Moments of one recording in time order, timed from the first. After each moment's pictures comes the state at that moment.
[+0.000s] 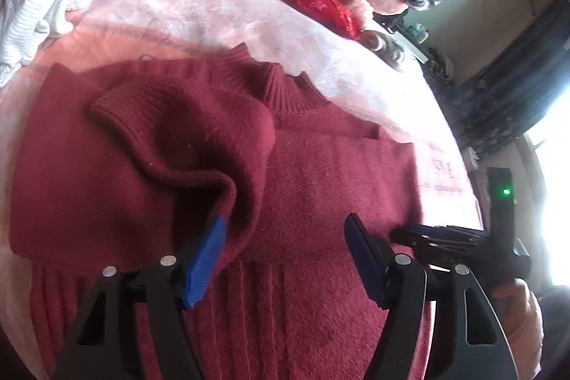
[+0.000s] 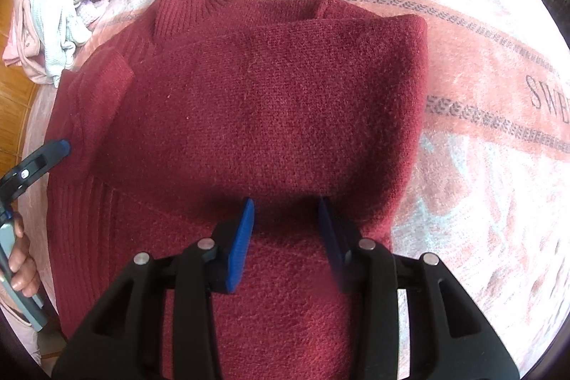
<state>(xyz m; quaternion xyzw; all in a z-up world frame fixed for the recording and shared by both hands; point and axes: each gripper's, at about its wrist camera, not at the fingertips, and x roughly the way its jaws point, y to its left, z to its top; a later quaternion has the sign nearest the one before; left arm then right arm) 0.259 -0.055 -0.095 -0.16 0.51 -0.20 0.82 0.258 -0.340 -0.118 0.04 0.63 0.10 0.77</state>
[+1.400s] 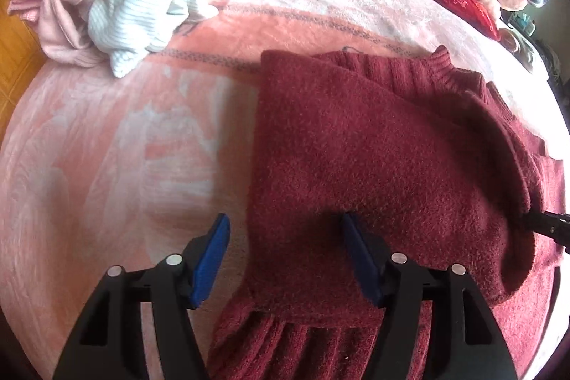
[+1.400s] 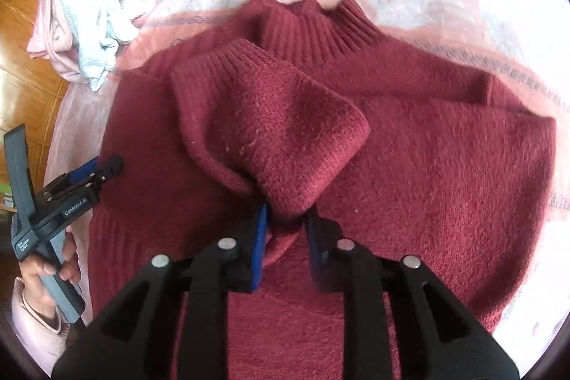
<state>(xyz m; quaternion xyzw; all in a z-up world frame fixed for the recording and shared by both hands) 0.295 0.050 -0.151 -0.04 0.55 0.04 0.83 0.309 -0.242 -0.137 0.06 0.63 0.17 0.75</state>
